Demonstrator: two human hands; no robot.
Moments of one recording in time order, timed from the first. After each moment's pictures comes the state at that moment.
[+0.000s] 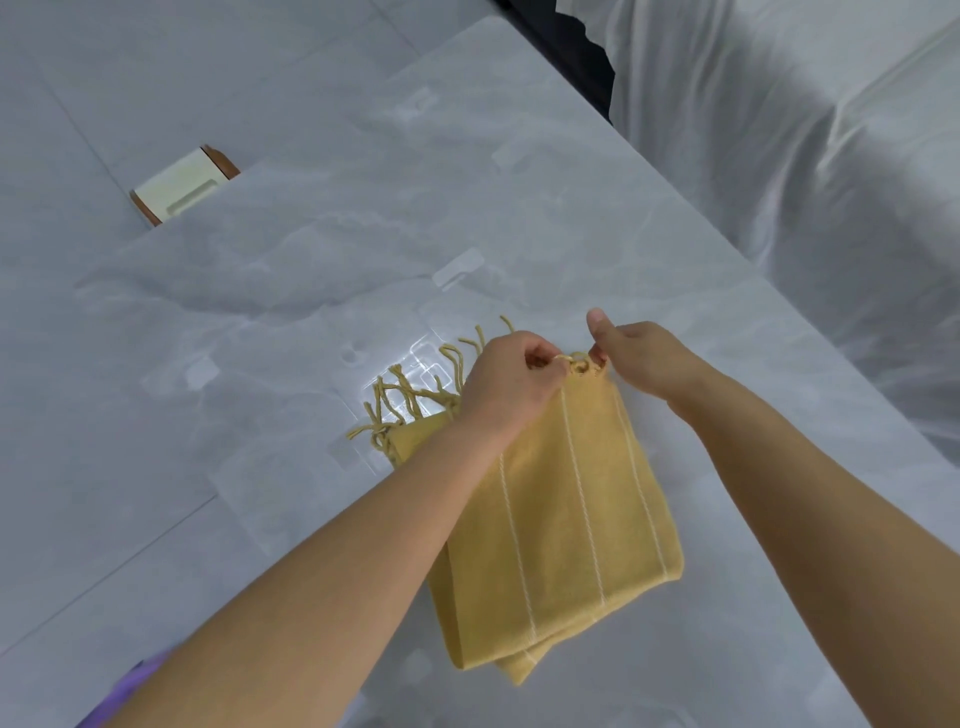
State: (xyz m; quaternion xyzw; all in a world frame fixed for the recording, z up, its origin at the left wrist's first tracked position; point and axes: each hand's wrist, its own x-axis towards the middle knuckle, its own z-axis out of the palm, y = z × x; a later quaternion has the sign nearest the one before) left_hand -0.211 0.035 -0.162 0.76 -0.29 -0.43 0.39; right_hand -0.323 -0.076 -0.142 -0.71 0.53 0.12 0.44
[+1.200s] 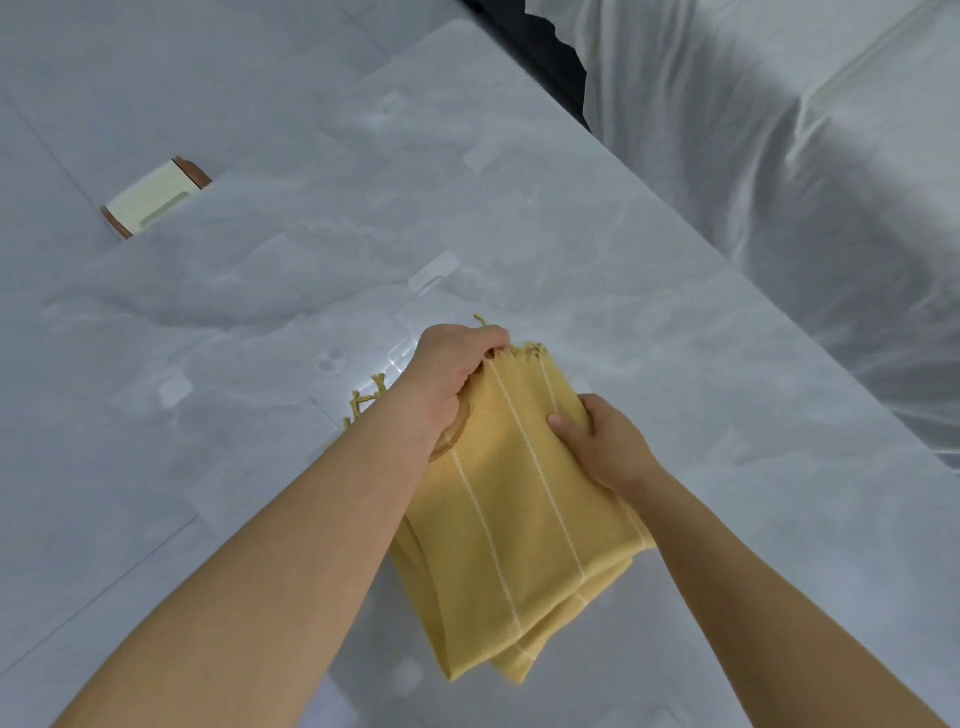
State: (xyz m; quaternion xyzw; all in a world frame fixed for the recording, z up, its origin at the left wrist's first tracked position) left_hand -0.178 0.025 -0.144 0.72 -0.03 -0.56 0.41; right_hand -0.367 -0.010 -0.195 -0.68 0.57 0.13 0.44
